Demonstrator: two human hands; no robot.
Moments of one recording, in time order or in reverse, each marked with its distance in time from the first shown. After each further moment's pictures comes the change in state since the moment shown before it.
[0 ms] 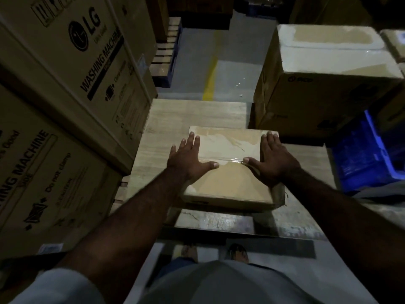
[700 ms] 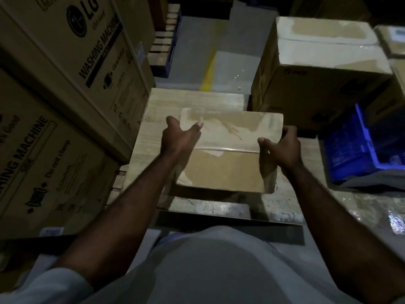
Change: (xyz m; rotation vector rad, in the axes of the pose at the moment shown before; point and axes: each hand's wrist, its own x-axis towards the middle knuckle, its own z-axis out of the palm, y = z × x) left_hand -0.030 0.019 -0.054 -0.840 0.330 -0.348; right_hand -0.042 -0.008 -0.022 0.899 0.441 0.317
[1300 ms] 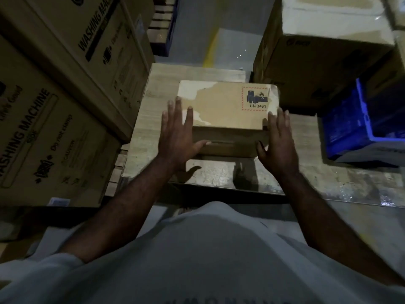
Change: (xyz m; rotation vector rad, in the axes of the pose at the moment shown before) left_hand -0.067 -0.061 -0.010 0.841 -0.023 0.574; right_hand -0.092 0.028 -0.010 -0.589 -0.017 -0.580
